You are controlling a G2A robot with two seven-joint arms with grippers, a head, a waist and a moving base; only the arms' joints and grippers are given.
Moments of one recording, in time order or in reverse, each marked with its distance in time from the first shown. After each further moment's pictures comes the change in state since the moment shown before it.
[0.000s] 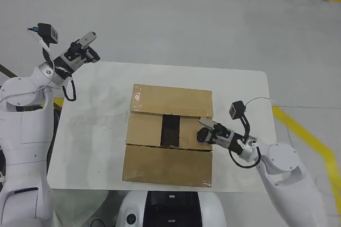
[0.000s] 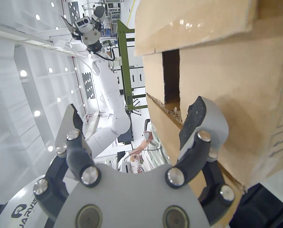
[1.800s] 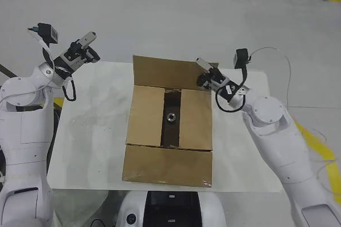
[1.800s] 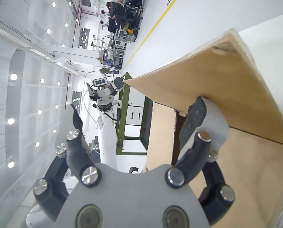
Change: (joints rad) left arm 0.000 0.000 0.000 0.000 0.000 0.000 0.000; right arm 0.528 -0.086 -0.224 0.373 -0.071 -0.094 -0.288
